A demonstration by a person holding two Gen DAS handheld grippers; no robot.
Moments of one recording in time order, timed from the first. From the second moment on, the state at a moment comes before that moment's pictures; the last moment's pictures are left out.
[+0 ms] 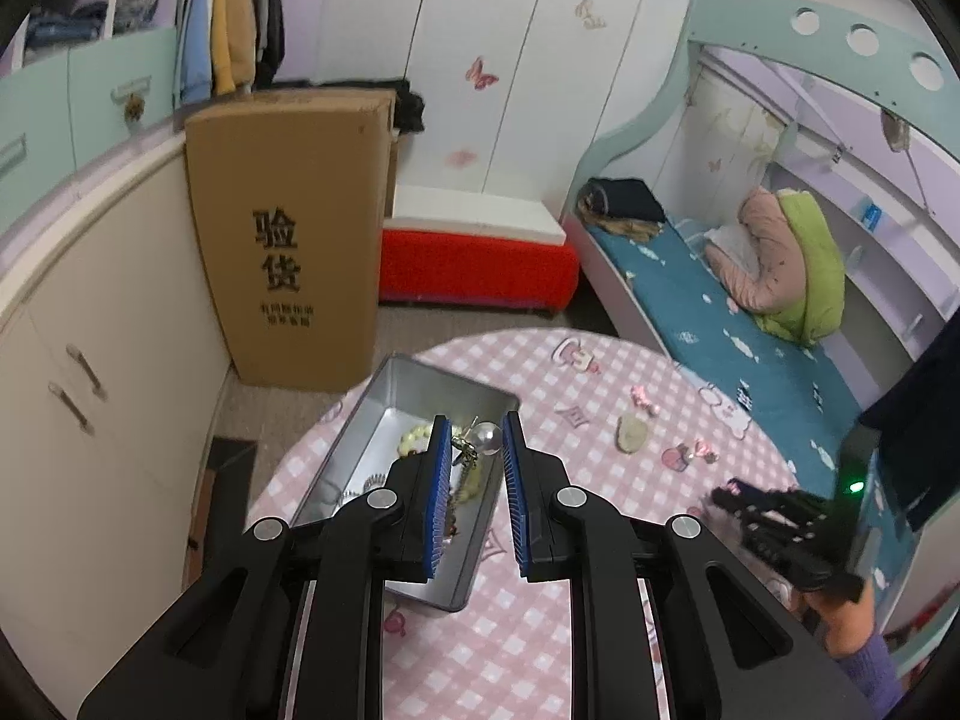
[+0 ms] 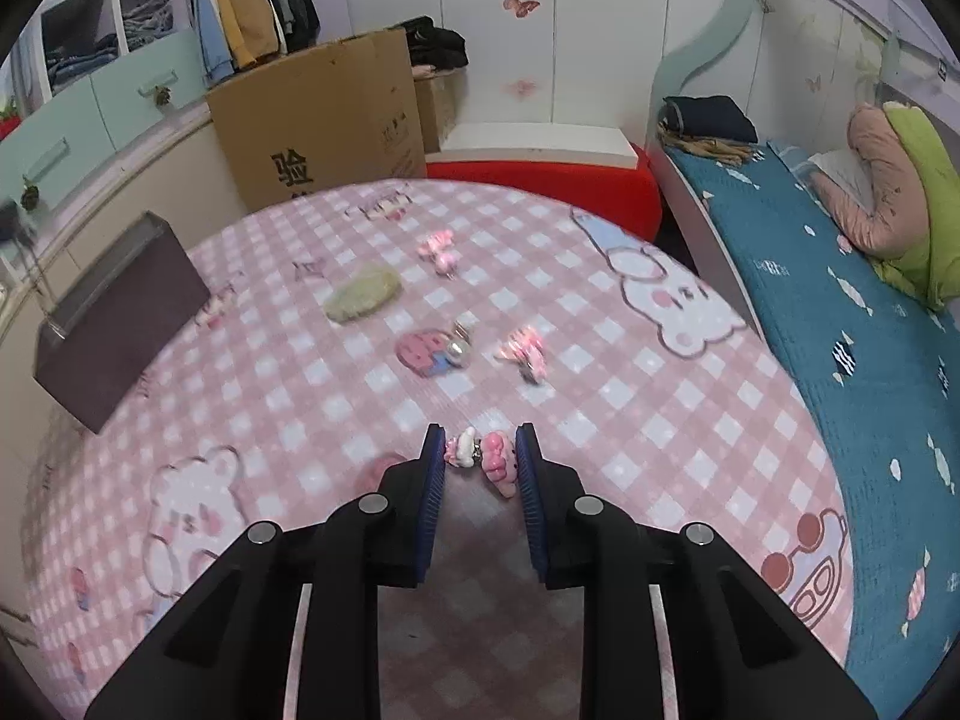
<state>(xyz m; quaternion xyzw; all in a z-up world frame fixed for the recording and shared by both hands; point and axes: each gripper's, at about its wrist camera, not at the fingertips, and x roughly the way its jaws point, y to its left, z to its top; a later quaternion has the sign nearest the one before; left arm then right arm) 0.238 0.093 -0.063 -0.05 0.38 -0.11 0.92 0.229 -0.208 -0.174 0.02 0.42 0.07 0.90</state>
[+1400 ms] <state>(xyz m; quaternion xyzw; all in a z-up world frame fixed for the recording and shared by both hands) 0.254 0.168 -0.111 -0.12 0.43 -0.04 0.89 0.297 -0.007 -0.117 0.08 0.44 0.31 0.84</state>
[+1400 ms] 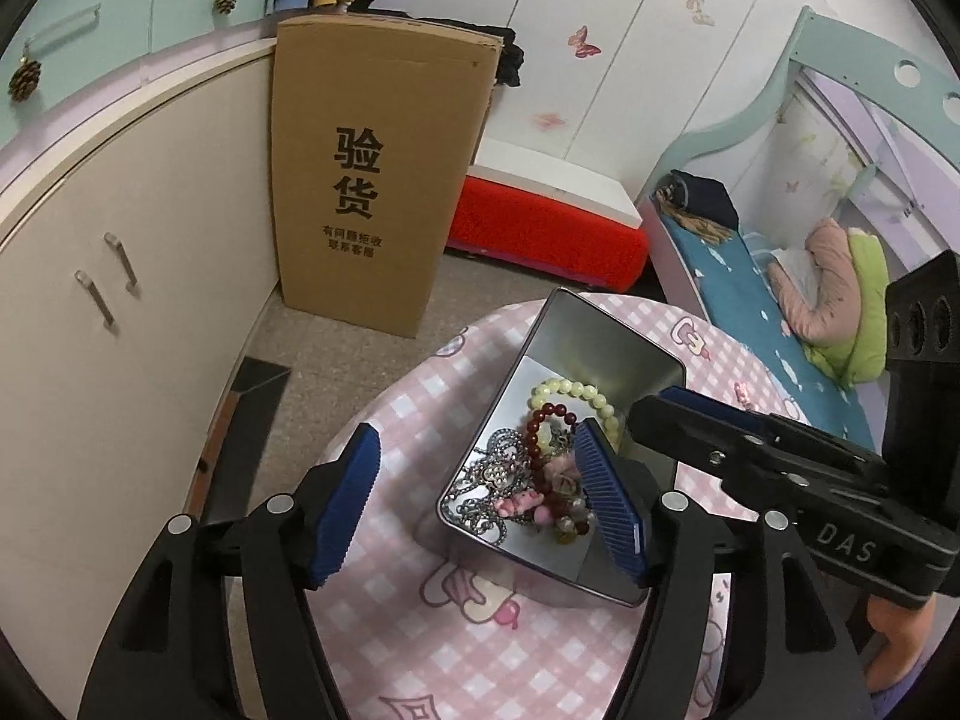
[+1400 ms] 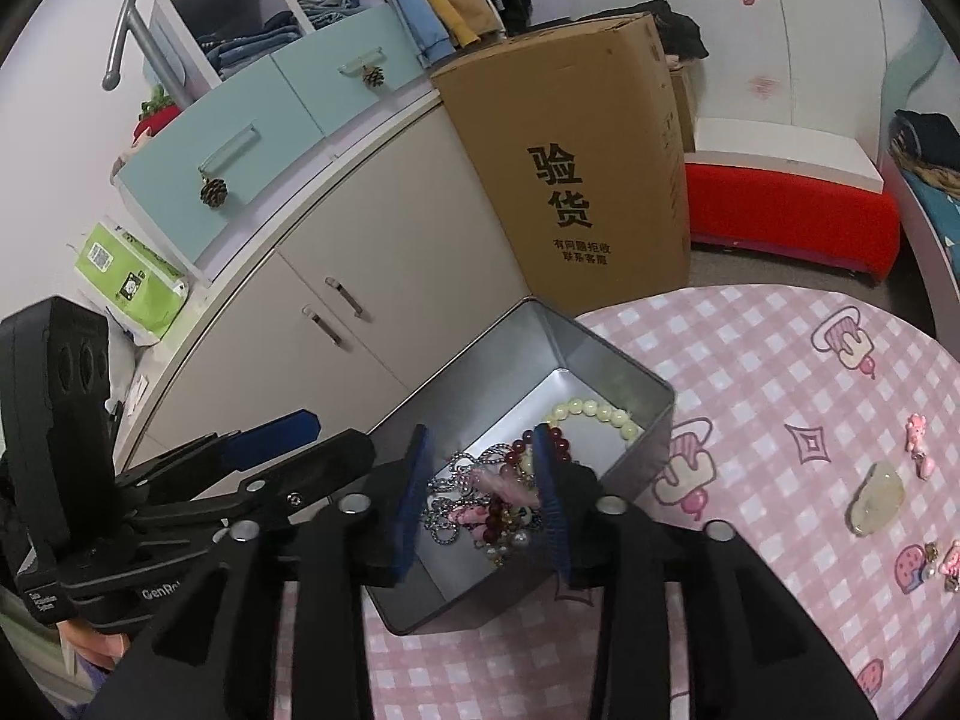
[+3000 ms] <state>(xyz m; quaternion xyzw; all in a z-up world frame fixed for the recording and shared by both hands) 0.338 -0.088 -0.194 0.06 0.47 -0.11 0.87 0.267 -0.275 -0.183 0.08 0.44 0.10 0.89</state>
